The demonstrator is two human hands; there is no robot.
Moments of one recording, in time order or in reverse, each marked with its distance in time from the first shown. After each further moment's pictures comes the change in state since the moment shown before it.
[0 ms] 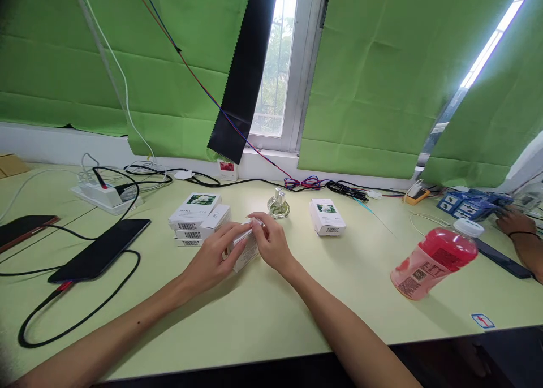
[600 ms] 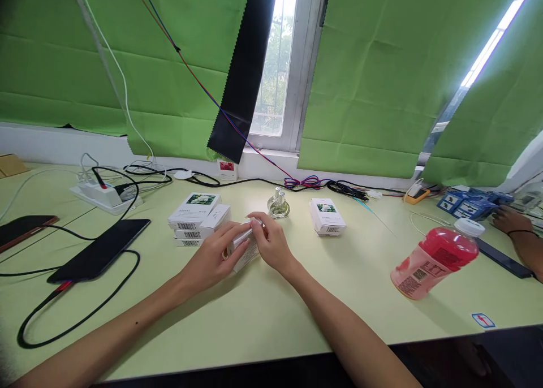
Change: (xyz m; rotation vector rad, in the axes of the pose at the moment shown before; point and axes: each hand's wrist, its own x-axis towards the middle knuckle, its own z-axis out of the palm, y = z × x) left_hand 0.000 -0.004 0.000 -0.015 -0.035 0.011; right_hand 0.000 -0.002 -0.001 -0.014 -0.021 0.021
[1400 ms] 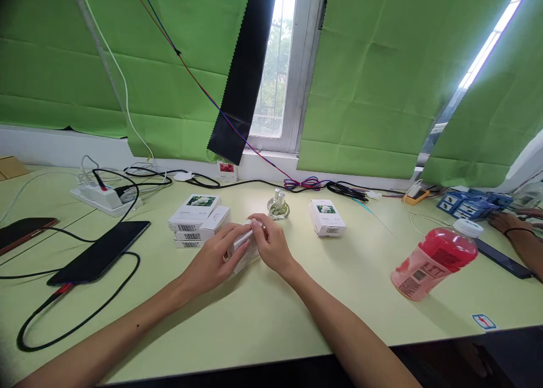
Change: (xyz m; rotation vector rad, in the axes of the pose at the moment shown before) left_hand 0.000 0.001 0.000 0.045 0.003 0.016; right_hand 0.000 0.000 0.000 -0.018 0.023 -0.017
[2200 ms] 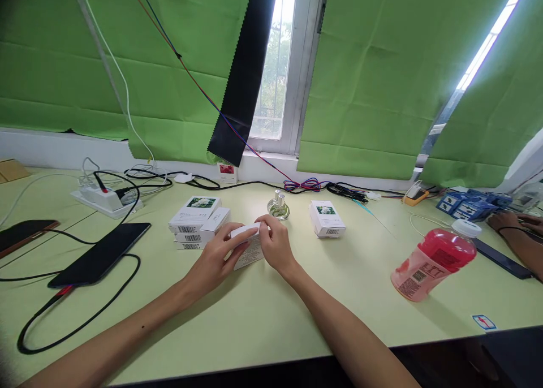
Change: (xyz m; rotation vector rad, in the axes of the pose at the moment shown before) left_hand -0.004 -0.016 0.012 0.090 0.098 0.125; right_hand 0.003 -0.002 -0.003 -0.118 0.119 -0.005
